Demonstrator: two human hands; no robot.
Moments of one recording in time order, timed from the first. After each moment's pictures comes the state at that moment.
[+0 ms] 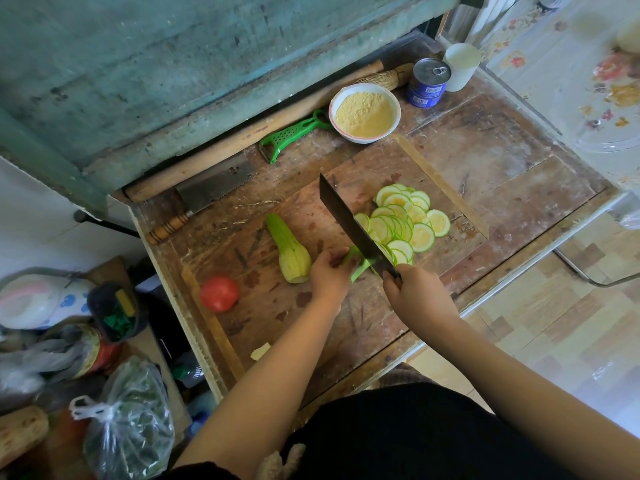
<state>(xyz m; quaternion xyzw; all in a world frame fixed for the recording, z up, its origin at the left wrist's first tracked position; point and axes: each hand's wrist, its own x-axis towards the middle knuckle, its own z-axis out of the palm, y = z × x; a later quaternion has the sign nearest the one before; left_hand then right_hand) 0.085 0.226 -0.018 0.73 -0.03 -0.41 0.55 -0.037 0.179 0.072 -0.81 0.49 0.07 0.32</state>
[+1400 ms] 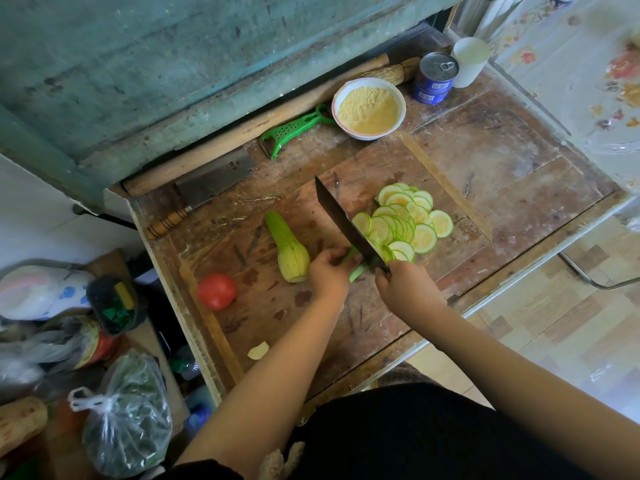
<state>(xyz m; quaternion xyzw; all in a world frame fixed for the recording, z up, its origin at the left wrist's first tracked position) 0.084 0.219 -0.026 0.75 -0.01 -0.37 0.55 -0.022 0.166 0.057 -0.81 0.48 0.13 0.32</state>
